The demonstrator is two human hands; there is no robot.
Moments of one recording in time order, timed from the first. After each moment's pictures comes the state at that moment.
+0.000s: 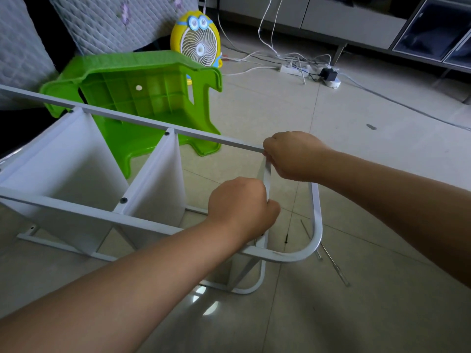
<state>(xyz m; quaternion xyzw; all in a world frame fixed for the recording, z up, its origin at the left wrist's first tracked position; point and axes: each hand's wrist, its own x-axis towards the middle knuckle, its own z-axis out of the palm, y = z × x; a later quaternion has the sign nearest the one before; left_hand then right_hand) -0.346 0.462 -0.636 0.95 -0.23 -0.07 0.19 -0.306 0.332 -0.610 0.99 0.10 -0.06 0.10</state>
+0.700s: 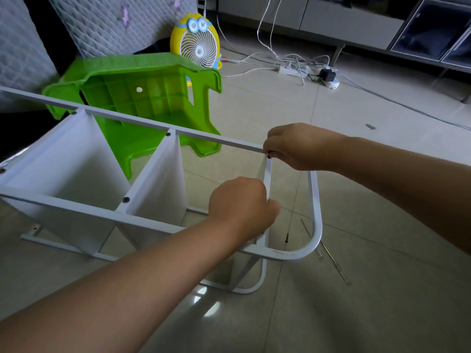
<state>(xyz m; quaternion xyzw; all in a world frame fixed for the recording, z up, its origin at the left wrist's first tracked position) -0.347 0.463 -0.637 0.94 -0.24 -0.09 0.21 -0.304 0.317 -0.597 0.97 0.23 -0.07 0.09</state>
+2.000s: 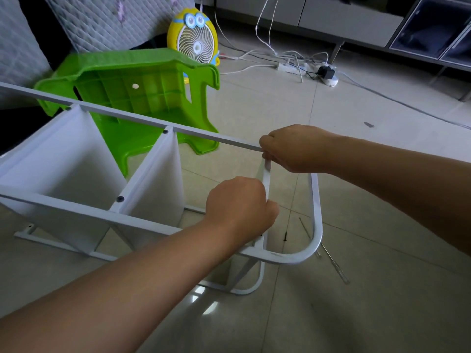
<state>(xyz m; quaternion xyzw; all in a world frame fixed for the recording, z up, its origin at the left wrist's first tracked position) -0.349 0.464 -0.638 0.94 -0.24 -0.08 0.22 -0.304 0.326 -0.598 0.96 0.19 -0.11 0.17</state>
